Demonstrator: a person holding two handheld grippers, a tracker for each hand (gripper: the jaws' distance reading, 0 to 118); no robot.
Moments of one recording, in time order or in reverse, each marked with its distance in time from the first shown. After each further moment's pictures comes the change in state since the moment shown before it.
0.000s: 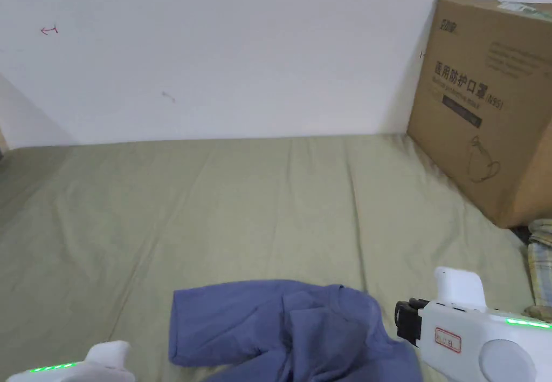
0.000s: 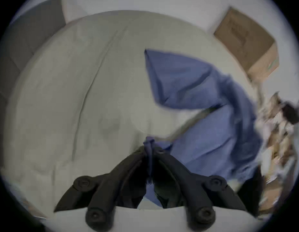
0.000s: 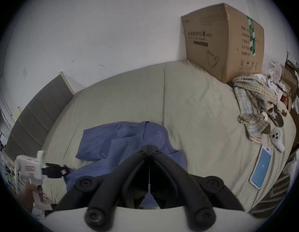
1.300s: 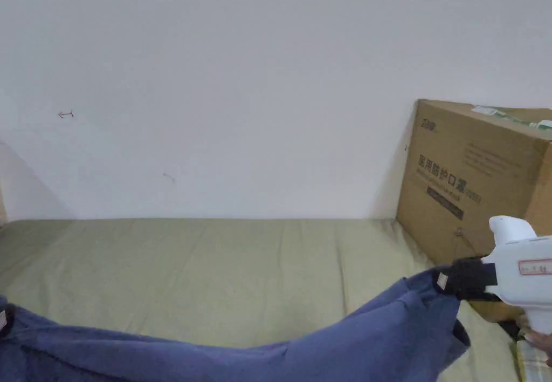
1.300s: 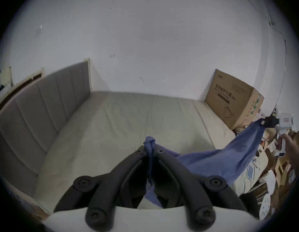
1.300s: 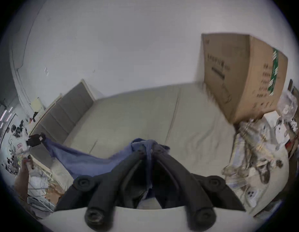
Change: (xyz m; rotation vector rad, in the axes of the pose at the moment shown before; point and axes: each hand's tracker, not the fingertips) left arm -0.001 0.084 0.248 0.594 0.099 -0.132; right arm 0.072 0.196 0.098 0.061 0.197 0.135
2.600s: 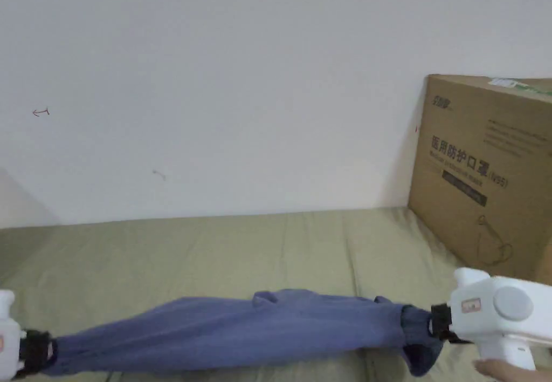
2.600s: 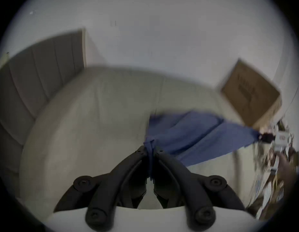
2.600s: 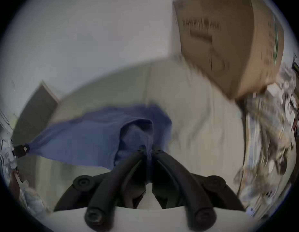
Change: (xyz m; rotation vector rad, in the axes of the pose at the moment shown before) left arm -0.027 -0.055 -0.225 -0.329 0.039 0.088; right arm 0.086 -0.078 -0.227 -0.262 -0.217 -0.161
